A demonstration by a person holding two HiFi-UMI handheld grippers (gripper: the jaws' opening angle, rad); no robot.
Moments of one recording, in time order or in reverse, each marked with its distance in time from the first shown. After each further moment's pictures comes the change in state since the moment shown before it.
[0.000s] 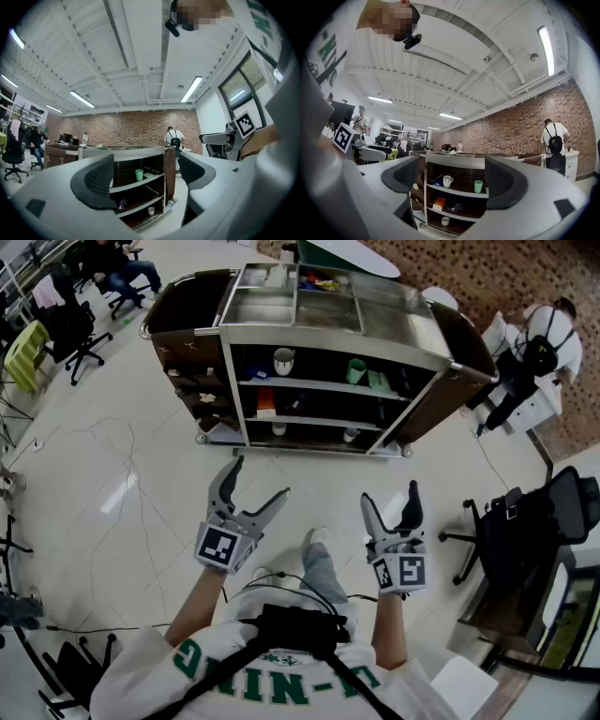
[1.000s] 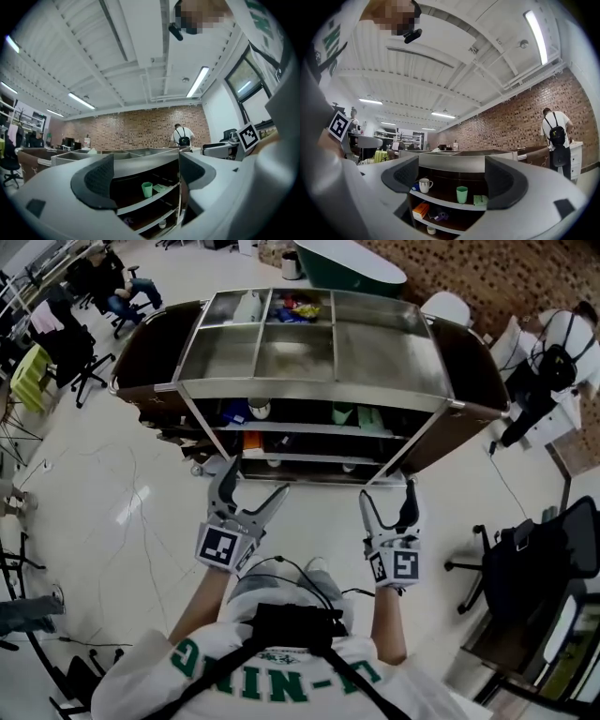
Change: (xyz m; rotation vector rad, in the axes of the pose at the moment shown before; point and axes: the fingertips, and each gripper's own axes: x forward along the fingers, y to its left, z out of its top) left arm 0.204 0.039 -0.016 0.095 0.004 0.049; right arm 0.143 -0.163 -0.064 0.065 0.005 -0.037
